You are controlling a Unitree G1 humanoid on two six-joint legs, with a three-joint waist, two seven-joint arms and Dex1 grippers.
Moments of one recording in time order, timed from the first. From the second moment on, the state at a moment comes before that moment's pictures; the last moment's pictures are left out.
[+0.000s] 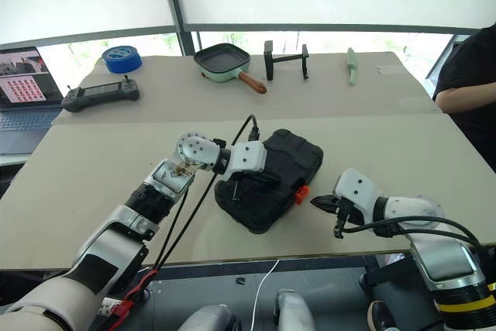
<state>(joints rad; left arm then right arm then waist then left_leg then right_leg) -0.91 0.27 -0.43 0.49 0.04 -0.06 -1.20 -0.14 -0.83 -0.01 -0.27 0.24 0.38 0.96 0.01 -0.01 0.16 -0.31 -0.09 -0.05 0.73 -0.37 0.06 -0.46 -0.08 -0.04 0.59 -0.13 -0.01</state>
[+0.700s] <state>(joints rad) -0.93 0.26 -0.43 0.52 0.05 -0.10 -1.20 -0.24 -0.72 0.06 -0.18 0.18 0.38 0.91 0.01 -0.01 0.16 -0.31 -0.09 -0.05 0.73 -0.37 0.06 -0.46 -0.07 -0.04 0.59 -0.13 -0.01</state>
